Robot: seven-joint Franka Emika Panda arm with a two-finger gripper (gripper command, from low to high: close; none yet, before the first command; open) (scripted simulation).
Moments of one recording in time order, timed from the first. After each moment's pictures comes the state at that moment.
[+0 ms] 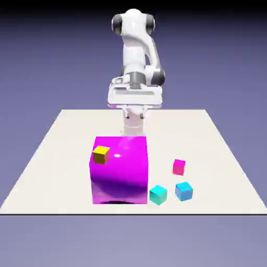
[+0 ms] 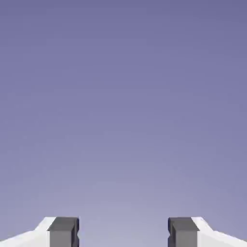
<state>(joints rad) 0.05 -0.53 -0.01 -2.79 -0.02 3.01 0.69</state>
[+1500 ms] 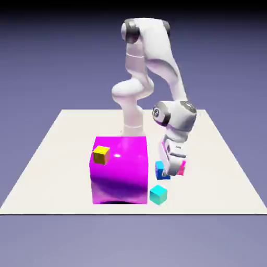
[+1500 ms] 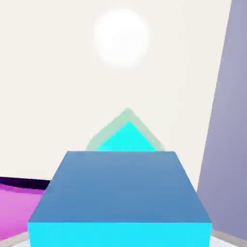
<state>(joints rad) 0.69 0.22 -0.39 -2.41 -0.34 2.52 -0.27</state>
